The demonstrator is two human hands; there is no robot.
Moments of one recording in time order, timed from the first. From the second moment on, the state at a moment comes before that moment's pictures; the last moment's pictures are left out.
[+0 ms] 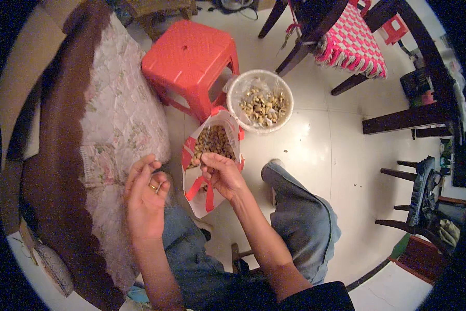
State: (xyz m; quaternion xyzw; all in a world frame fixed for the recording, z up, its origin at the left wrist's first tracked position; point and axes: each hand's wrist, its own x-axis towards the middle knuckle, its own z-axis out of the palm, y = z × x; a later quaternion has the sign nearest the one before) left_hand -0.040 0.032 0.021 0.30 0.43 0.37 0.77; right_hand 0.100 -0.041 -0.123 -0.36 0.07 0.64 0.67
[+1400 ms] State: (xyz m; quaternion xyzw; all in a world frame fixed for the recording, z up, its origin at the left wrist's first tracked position) left_hand -0.049 0.021 0.043 0.54 0.33 0.26 0.73; right_hand 0.125 0.007 0.024 -0.43 -0.16 0.48 0.75
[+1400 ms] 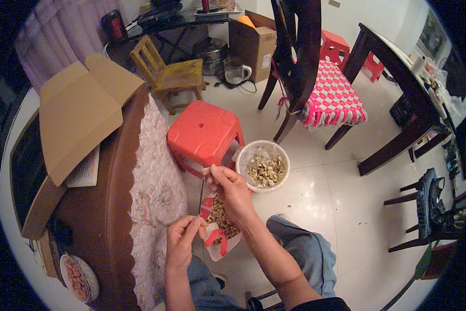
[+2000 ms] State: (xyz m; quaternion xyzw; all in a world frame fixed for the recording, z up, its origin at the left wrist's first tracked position) left_hand -0.056 0.032 0.026 0.41 0.35 0.32 0.78; right_hand 0.076 -0.022 0.032 -0.37 -0.24 0.67 0.60
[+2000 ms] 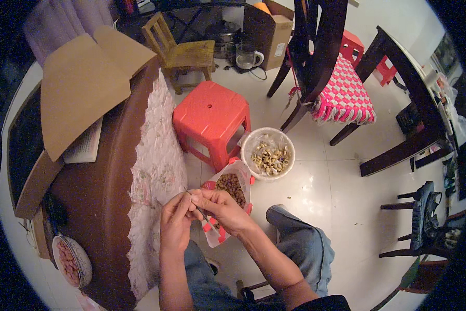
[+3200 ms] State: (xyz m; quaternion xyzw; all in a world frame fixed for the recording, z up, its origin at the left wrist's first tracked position) left_hand -0.054 0.031 0.027 0.36 0.41 0.42 0.72; right_hand 0.014 0.016 0.126 -0.57 -0.60 0.11 0.55
